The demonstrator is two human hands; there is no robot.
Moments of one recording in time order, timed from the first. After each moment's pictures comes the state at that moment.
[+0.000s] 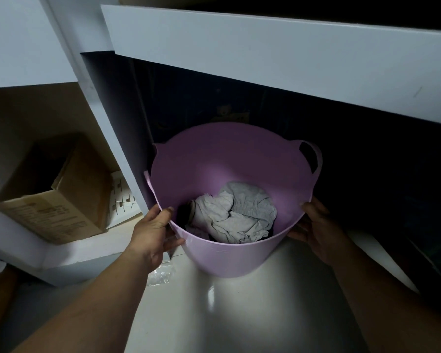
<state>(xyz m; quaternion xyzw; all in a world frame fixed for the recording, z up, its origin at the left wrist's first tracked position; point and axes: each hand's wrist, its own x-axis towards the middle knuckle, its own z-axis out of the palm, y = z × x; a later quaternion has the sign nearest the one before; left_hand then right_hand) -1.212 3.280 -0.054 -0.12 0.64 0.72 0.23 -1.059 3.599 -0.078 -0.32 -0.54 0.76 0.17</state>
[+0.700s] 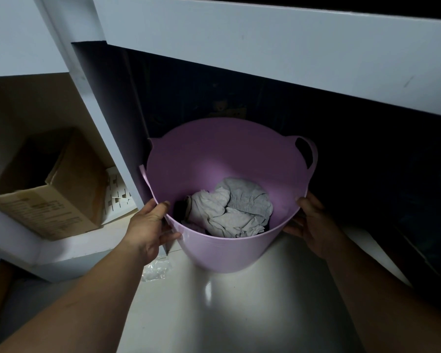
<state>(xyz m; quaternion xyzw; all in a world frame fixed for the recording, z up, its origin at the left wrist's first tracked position) -1.212 3.282 -0.048 -0.11 0.65 0.72 0.23 -1.061 3.600 -0.080 -0.33 -0.54 0.76 0.17</state>
